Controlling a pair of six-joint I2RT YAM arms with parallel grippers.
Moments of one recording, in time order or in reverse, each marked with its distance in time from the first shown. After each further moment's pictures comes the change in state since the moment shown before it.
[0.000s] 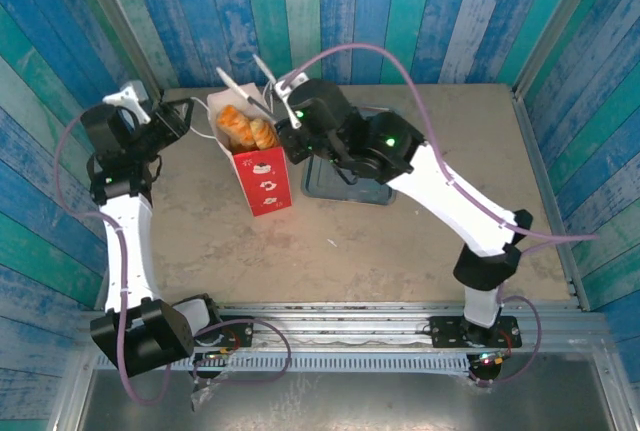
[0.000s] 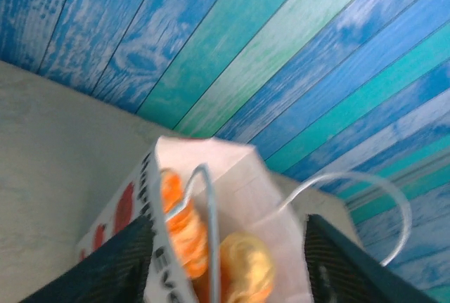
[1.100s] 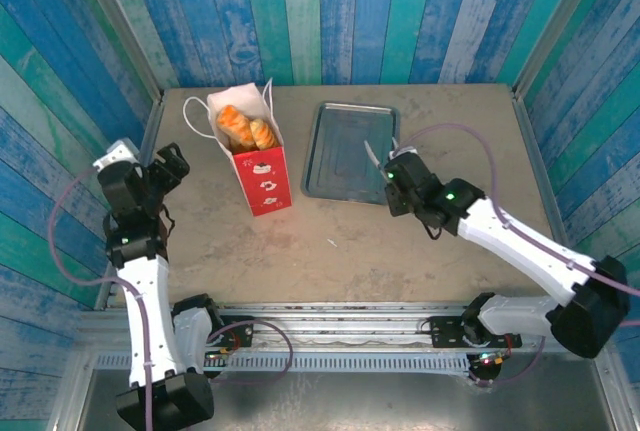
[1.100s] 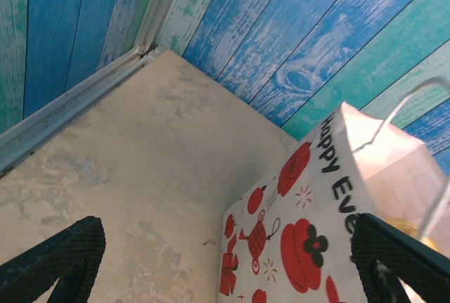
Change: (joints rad) left arm 0.000 -0.381 -0.362 -0.111 -0.484 0.021; right arm -0.332 -0.584 -1.337 0.303 0.026 0.145
